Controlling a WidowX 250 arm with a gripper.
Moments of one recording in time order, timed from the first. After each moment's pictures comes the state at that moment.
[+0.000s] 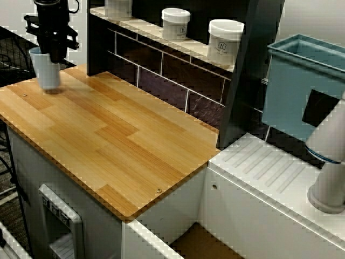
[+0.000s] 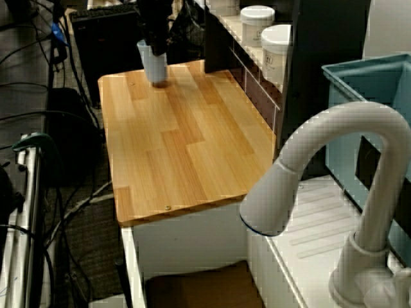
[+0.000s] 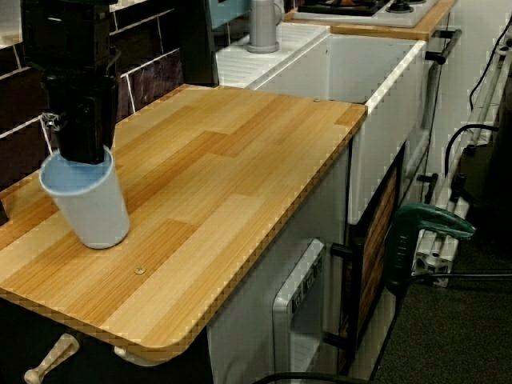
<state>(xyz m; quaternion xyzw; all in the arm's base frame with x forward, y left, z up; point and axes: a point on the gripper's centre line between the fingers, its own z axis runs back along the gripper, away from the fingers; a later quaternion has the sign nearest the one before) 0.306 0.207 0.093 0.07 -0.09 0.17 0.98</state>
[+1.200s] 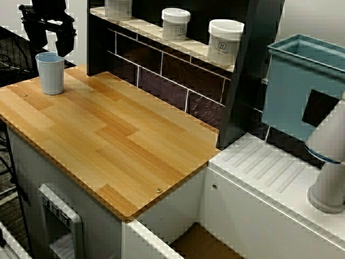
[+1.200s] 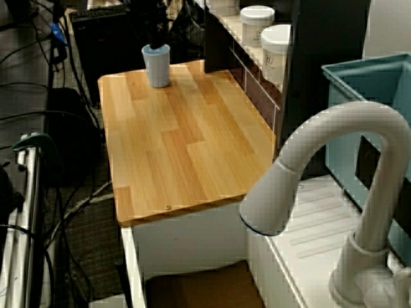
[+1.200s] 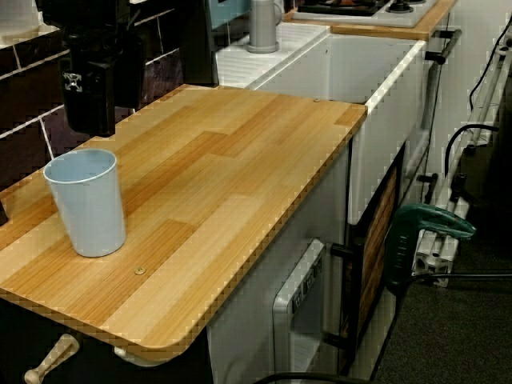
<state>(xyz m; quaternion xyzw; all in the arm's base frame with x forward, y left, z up) 0.293 0.194 0.121 0.04 -0.10 0.17 0.98</state>
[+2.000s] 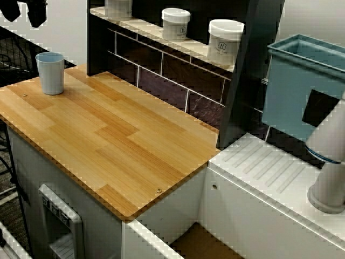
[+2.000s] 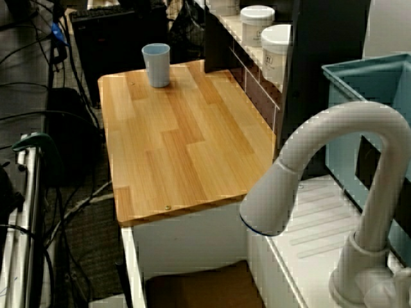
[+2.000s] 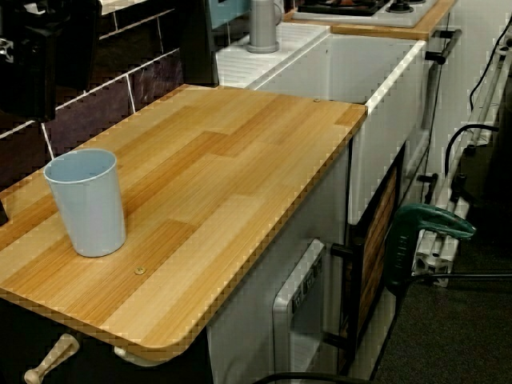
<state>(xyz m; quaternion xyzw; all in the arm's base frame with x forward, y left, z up) 0.281 0.247 0.155 0.06 -0.16 0.18 0.97</state>
